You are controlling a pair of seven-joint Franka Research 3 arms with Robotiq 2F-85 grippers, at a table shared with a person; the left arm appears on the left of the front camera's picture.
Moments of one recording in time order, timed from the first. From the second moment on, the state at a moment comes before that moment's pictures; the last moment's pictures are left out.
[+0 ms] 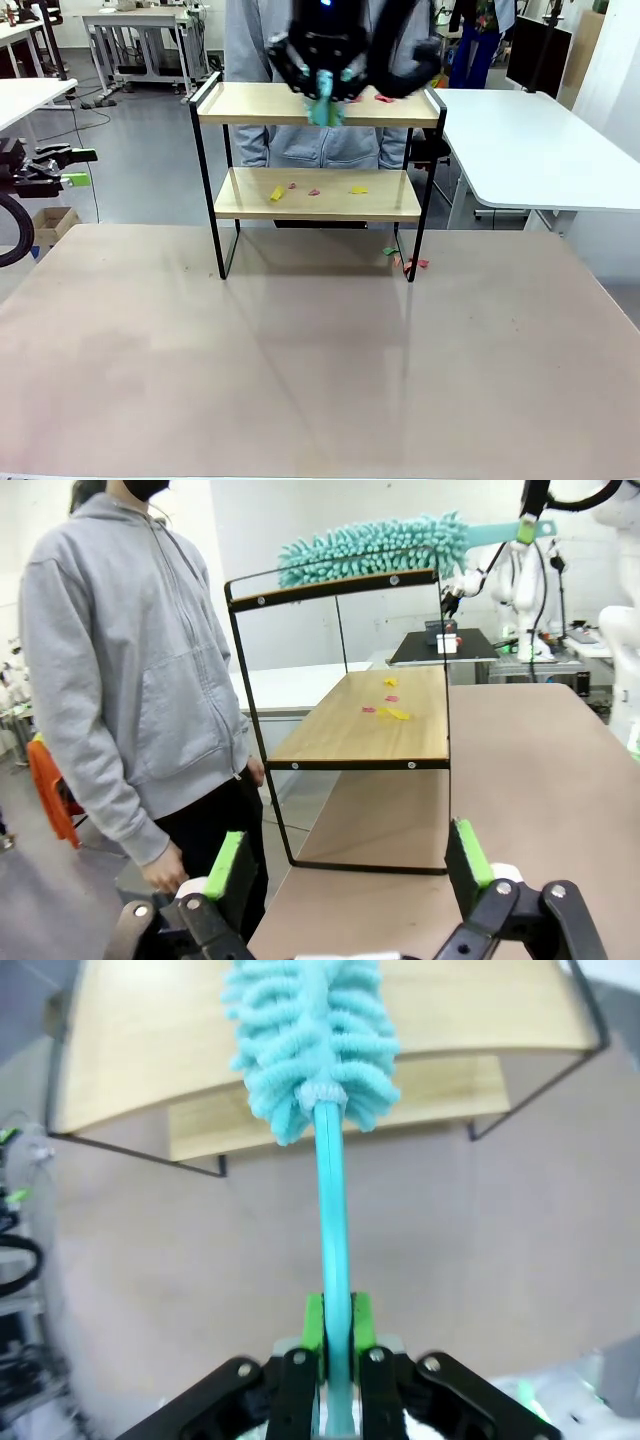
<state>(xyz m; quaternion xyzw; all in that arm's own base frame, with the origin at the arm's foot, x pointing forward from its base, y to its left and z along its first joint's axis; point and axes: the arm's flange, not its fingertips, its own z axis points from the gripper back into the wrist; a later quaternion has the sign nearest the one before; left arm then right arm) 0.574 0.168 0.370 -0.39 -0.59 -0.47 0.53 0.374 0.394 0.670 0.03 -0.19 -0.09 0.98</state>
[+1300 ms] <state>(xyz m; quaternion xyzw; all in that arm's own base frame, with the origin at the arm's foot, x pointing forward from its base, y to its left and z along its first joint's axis) 0.574 0.168 0.370 -0.39 -0.59 -0.47 0.53 0.345 0.277 0.670 -0.01 -0.23 -0.18 0.96</state>
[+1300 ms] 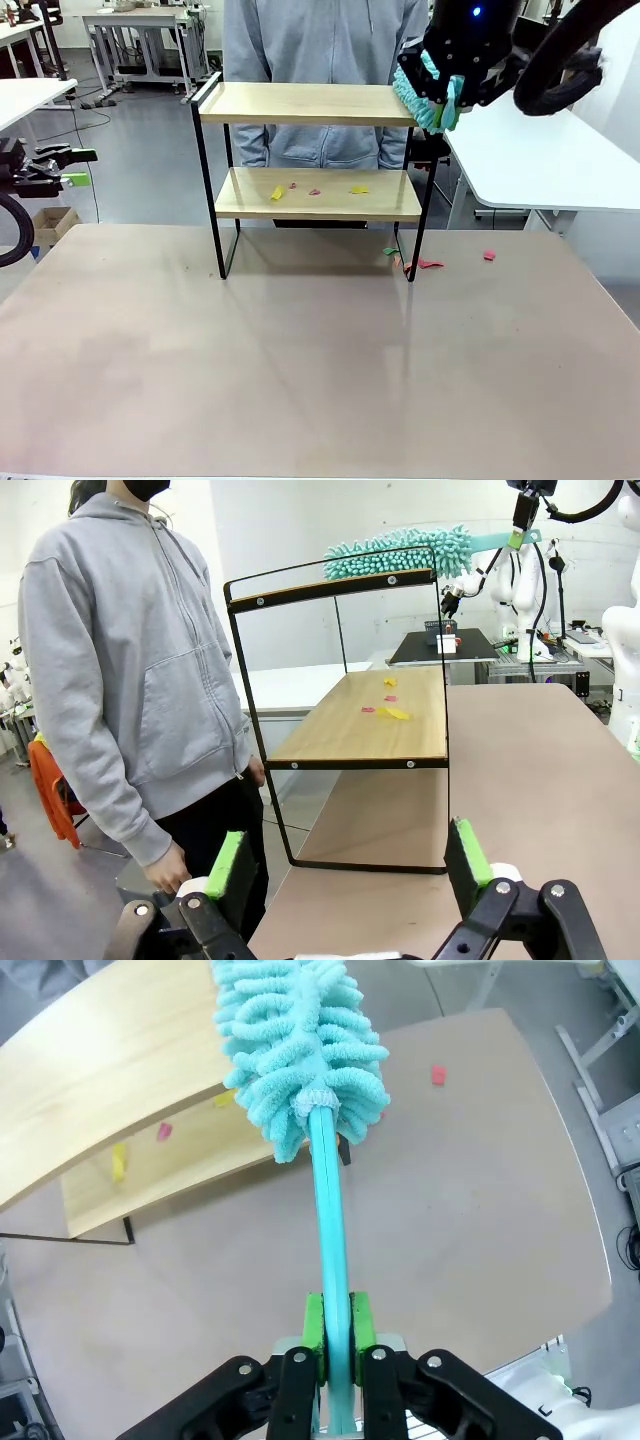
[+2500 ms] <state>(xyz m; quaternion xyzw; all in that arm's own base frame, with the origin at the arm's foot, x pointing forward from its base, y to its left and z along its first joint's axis) 0.574 0.168 0.370 -0.39 -0.59 -0.47 0.53 0.294 0.123 0.717 0.18 -0.31 -0.04 0.93</state>
